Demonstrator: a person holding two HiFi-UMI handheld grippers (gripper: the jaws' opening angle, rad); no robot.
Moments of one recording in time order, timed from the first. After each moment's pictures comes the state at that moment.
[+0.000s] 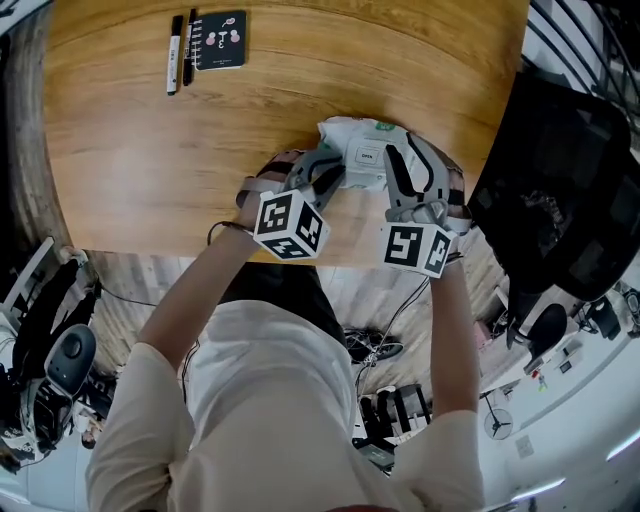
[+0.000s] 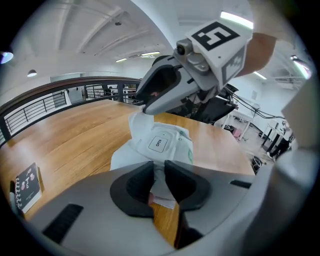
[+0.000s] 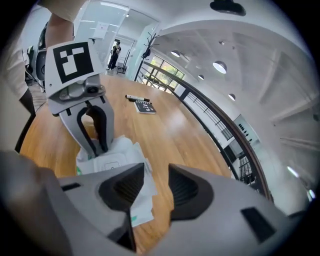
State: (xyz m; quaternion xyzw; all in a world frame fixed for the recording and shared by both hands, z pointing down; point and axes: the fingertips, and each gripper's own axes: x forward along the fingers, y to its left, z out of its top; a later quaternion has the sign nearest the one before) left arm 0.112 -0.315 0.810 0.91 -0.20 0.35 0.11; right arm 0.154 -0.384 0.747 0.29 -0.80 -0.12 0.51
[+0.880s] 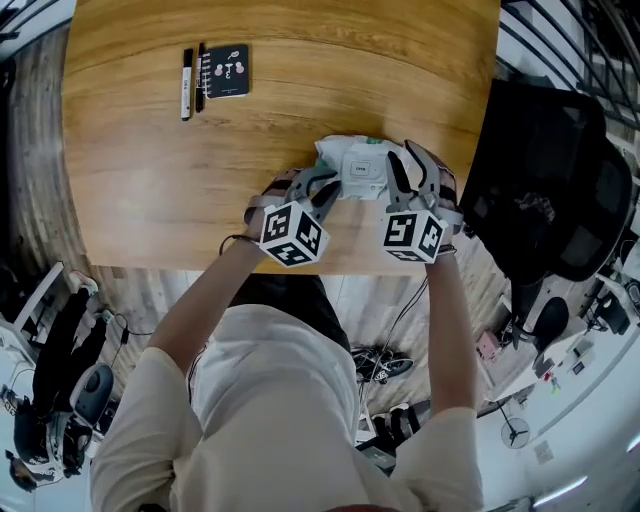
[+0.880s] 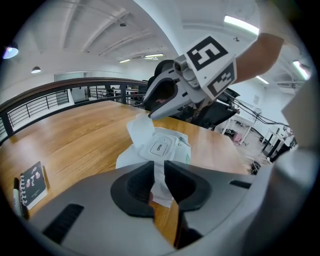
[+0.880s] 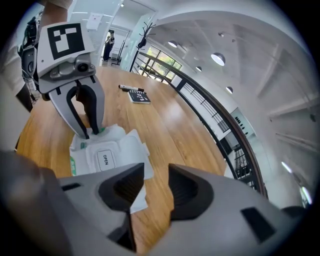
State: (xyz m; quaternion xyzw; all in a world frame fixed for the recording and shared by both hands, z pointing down) left arm 0.107 -0.316 0.795 0.91 -0.21 0.34 0.13; right arm 0.180 -0.396 0.755 0.32 -0.77 -0.11 0.54
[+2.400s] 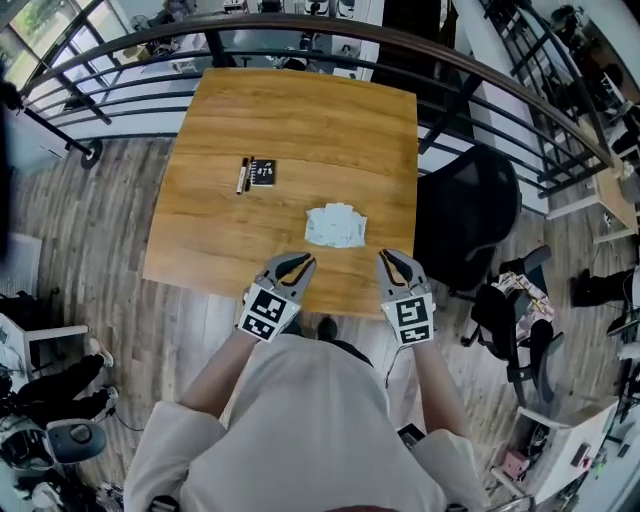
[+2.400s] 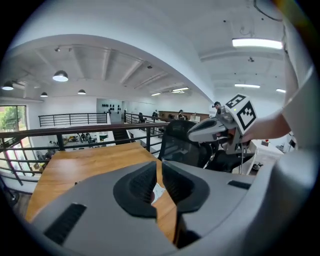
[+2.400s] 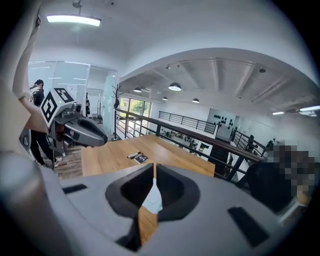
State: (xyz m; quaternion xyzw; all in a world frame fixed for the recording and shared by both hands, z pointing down) left arm 0.092 -0.182 0.499 0.89 -0.42 0.17 0.12; right arm 0.230 -0.212 0.485 0.41 -0.87 0.02 0.27
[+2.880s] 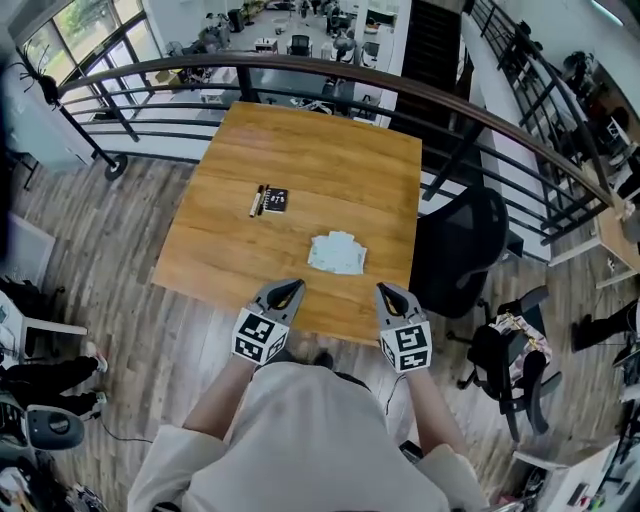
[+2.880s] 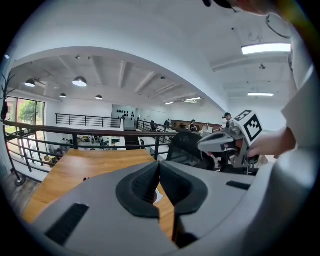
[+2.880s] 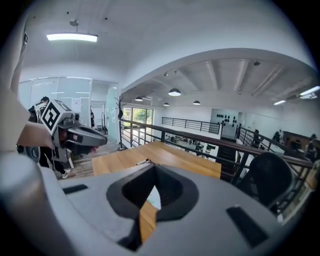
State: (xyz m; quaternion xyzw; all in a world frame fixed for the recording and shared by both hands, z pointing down) left arm 0.087 -0.130 0.459 0.85 -0.49 0.10 0.12; right arm 0.248 -0.163 0.459 0.39 -0.90 0.04 0.21
